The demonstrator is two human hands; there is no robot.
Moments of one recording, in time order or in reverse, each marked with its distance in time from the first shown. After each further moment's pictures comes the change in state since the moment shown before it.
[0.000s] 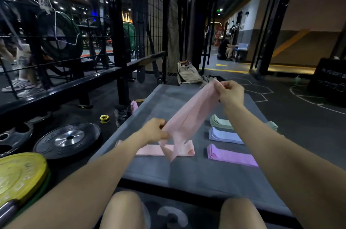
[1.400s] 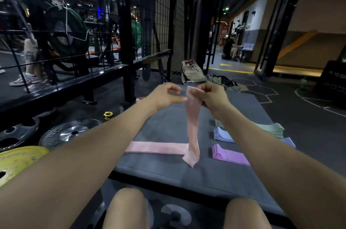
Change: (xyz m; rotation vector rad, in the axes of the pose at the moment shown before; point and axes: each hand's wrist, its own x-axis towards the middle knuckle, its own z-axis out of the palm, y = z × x) left_hand 0.018 0.048 -0.052 -0.437 0.131 0.156; right_hand -0.030 -0.004 0.044 0.090 -0.455 0.020
